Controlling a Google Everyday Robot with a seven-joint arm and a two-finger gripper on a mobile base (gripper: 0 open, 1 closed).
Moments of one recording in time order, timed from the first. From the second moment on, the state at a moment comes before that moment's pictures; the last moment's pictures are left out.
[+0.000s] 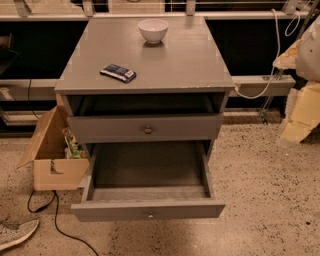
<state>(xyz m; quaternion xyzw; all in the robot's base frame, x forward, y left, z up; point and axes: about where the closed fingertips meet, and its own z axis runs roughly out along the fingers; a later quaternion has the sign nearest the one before) 0.438 -0.216 0.977 -0.60 0.78 -0.04 0.16</state>
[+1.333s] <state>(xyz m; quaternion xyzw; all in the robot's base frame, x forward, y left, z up) 0.513 -0.171 0.980 -0.56 0.79 0.01 0.24</state>
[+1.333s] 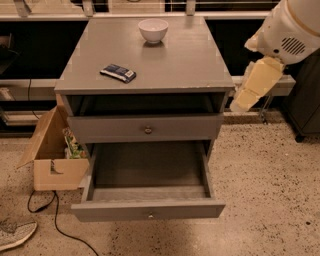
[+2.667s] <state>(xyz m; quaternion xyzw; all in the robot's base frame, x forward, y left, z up) 0.695 -0.033 0.954 -0.44 0.81 0.09 0.38</state>
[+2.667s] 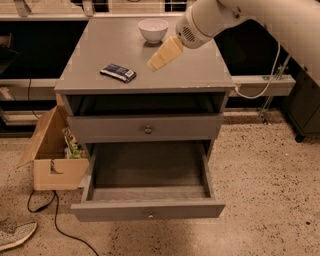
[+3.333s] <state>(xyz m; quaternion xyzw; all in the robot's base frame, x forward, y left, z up) 0.737 0.002 0.919 -0.42 0.82 0.11 0.38</state>
